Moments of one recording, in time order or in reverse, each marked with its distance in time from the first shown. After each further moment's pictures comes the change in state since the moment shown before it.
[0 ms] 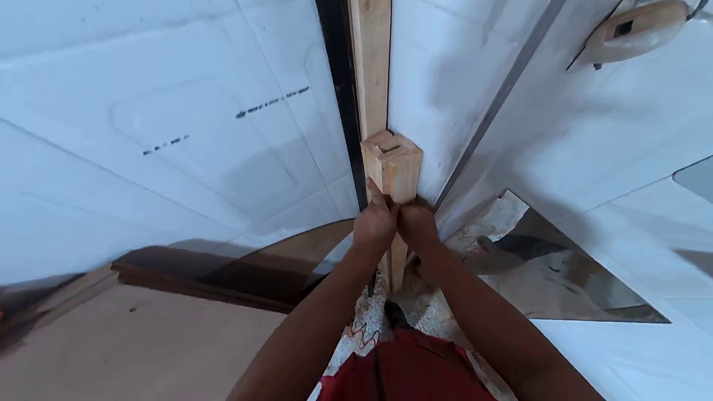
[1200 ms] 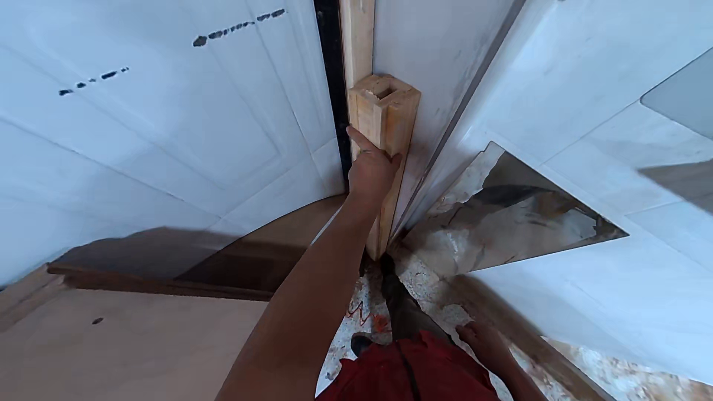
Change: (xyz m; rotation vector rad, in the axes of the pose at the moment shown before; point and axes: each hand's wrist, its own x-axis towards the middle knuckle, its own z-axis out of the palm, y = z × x) left_hand 0.029 0.004 -0.015 -0.165 -0.059 -0.028; right_hand -0.365 0.122 0.075 0.226 -0.617 0.761
